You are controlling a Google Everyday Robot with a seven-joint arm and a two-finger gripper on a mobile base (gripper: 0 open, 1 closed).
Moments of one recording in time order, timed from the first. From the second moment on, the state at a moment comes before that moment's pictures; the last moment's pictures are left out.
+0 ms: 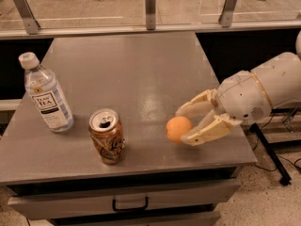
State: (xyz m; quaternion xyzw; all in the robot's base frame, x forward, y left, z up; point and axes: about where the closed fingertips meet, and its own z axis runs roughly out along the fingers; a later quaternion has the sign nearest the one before) arm 0.410 -0.084 0.888 -0.65 0.62 0.32 0.31
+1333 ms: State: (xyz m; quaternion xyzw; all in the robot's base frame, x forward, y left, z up) arm 0.392 -0.026 0.895 -0.63 0.58 0.38 0.36
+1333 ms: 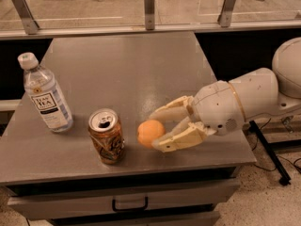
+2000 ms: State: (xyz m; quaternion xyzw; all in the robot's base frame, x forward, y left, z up) arm 0.393 -0.018 0.872 -0.63 0.59 0.36 0.36
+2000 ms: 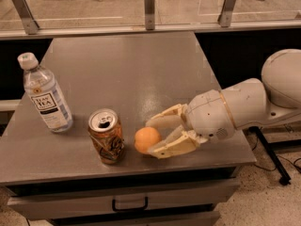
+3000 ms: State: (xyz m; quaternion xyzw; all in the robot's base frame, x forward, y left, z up) arm 0.391 -0.012 0.849 -0.64 0.59 0.36 0.35
